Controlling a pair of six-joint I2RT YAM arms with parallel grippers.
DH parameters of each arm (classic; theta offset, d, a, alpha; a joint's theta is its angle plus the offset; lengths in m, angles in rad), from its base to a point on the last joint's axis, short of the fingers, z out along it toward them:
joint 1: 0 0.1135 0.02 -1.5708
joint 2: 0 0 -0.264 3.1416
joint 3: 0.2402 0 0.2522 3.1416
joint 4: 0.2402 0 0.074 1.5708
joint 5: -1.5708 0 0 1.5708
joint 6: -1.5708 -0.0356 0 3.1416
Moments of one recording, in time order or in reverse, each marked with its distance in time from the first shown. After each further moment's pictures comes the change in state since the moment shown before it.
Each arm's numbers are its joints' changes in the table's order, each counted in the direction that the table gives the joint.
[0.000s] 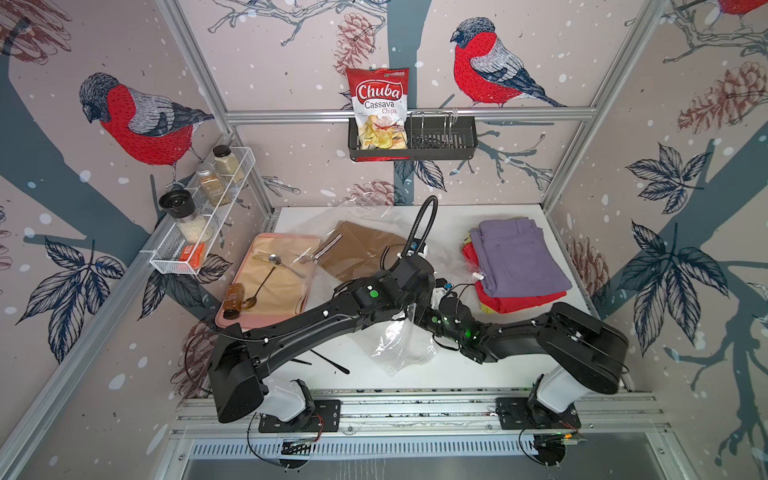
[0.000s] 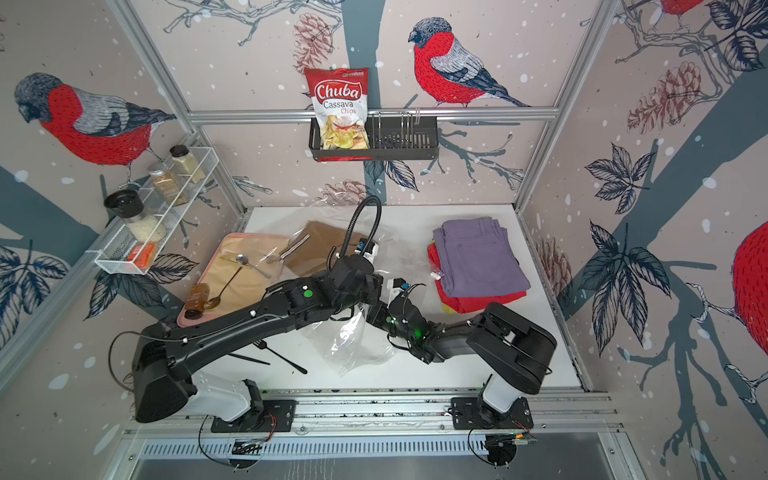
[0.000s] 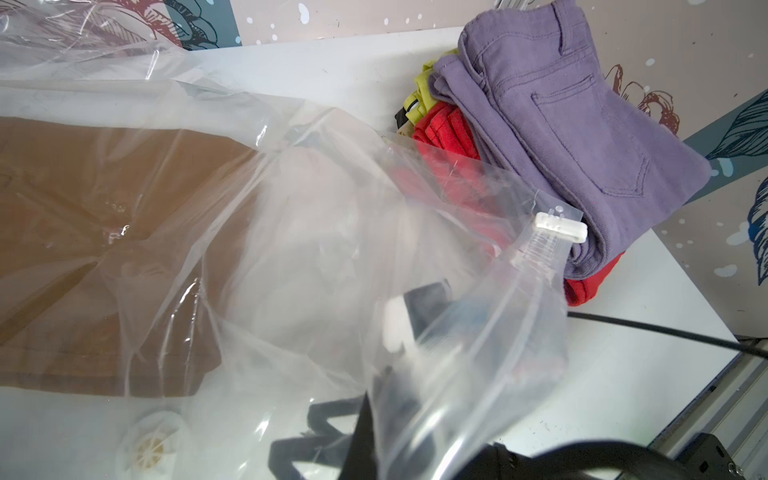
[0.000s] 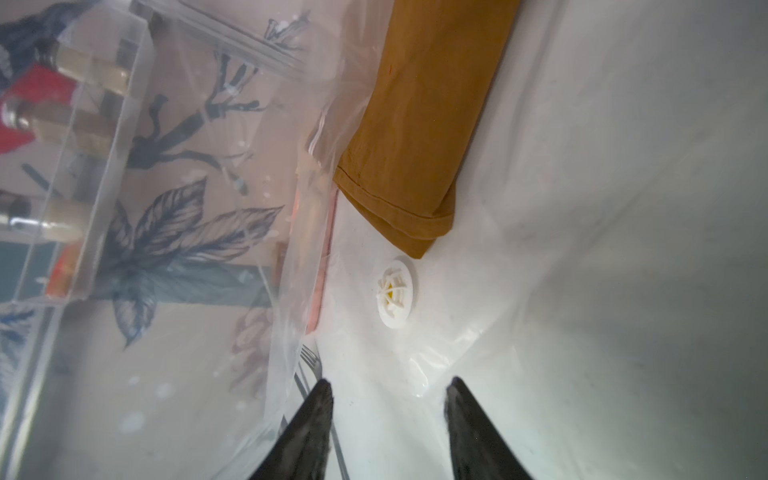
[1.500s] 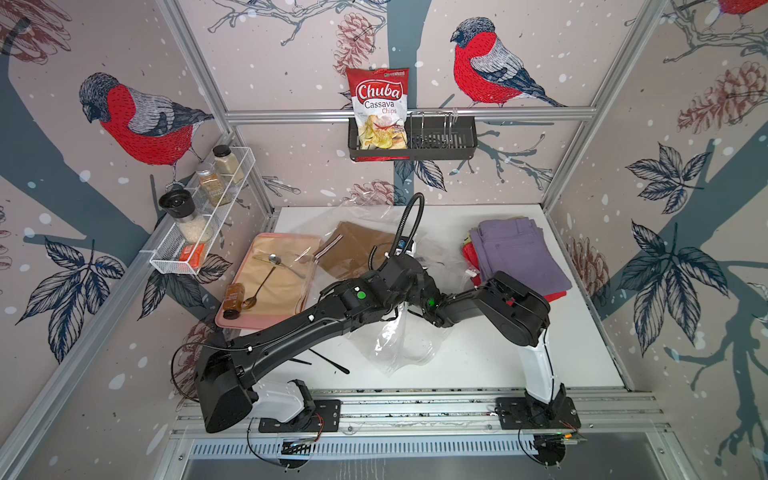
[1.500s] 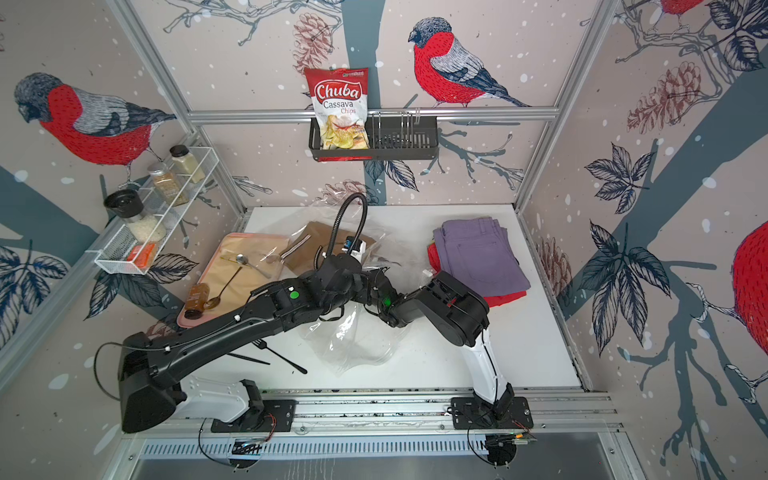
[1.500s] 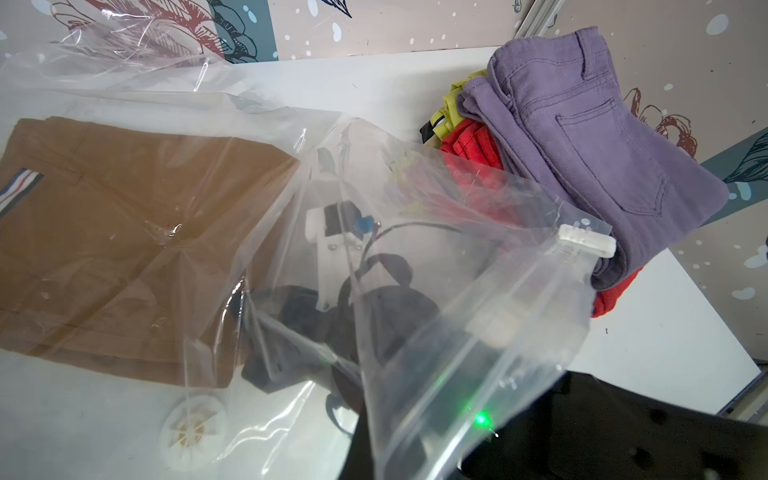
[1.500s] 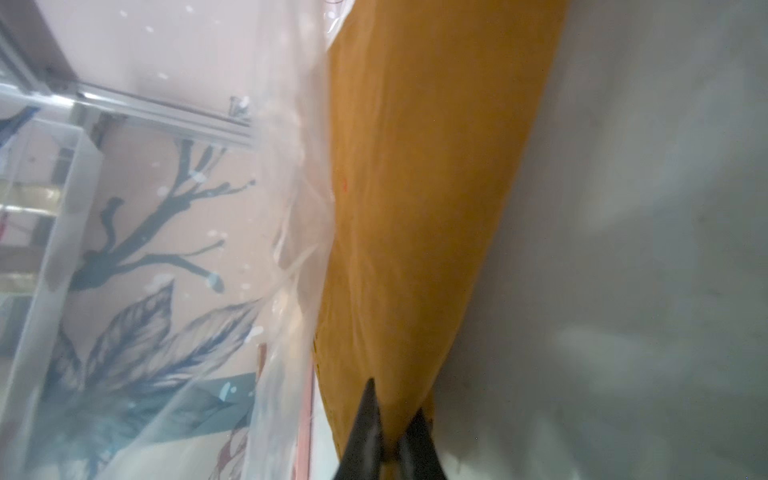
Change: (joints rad) left arm 0.037 -0.063 -0.036 0.026 0.021 0.004; right arm -0.085 0.416 0.435 0.020 -0.006 -0.058
